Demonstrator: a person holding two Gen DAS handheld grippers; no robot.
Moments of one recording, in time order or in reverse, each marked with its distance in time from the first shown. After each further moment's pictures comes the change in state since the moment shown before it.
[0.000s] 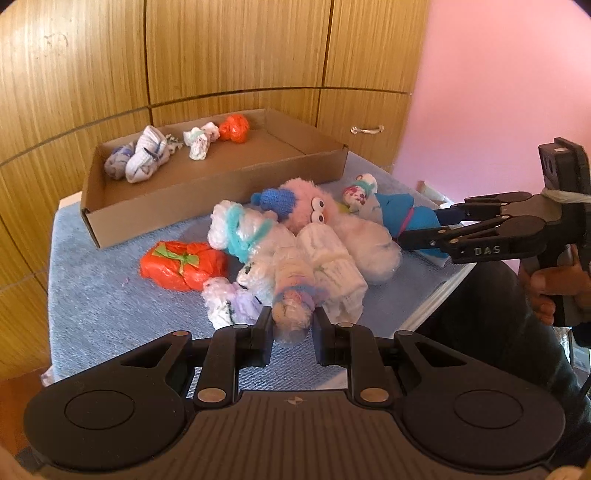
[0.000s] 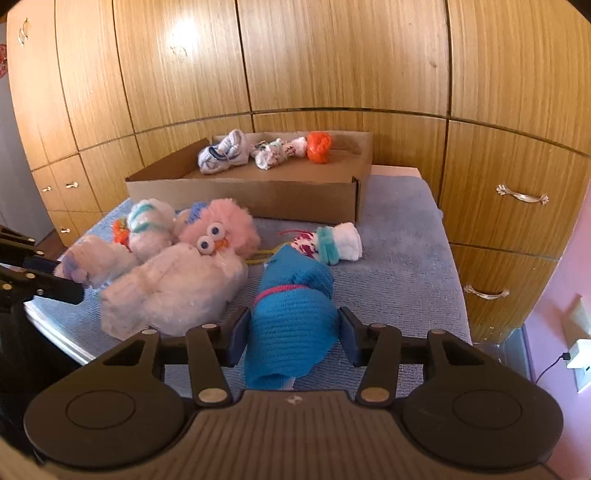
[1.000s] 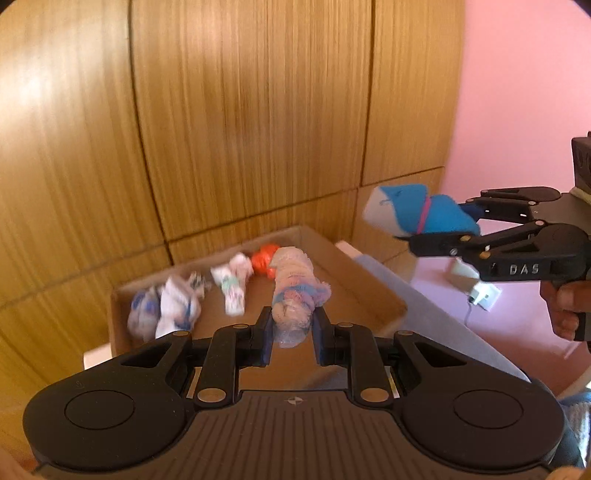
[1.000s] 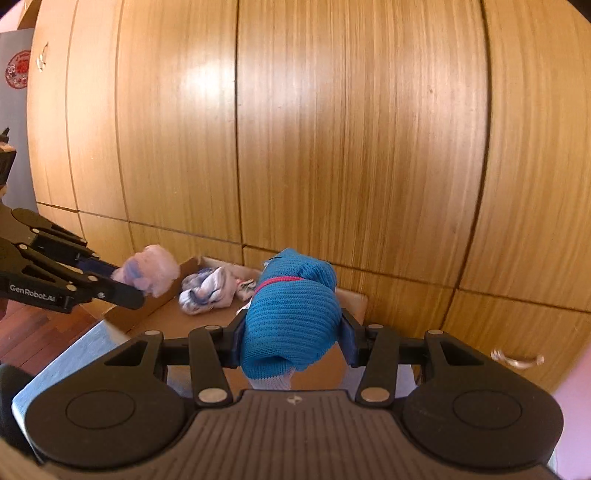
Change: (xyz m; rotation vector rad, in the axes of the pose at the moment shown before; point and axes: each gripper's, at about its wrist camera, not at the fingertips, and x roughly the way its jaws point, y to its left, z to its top) left arm 0.032 0.044 0.180 0.064 -0.110 0.057; right arm 0.012 -0.018 0.161 -0.136 -0.196 0.023
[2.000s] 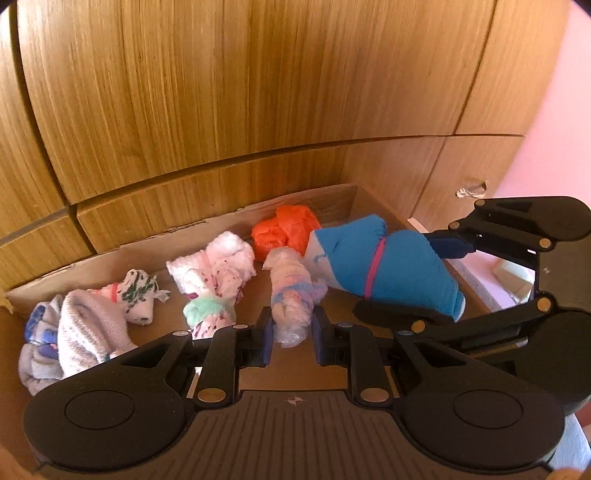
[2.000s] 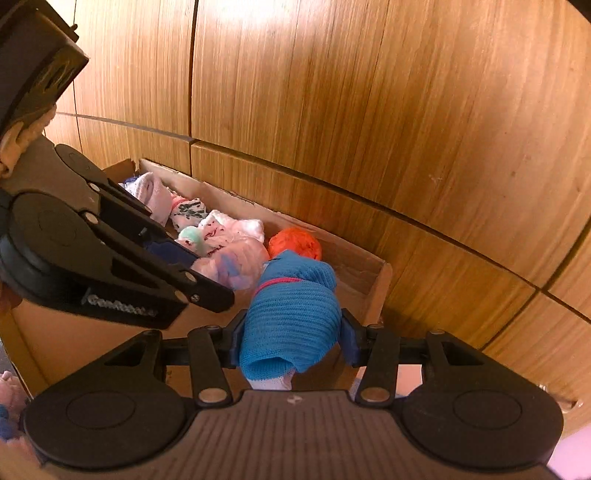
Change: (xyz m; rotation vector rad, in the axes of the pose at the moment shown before) left arm 0.209 0.036 0.023 -0.124 0.217 -0.014; right arm 0.176 -0.021 -0.008 -0.160 0.267 0.000
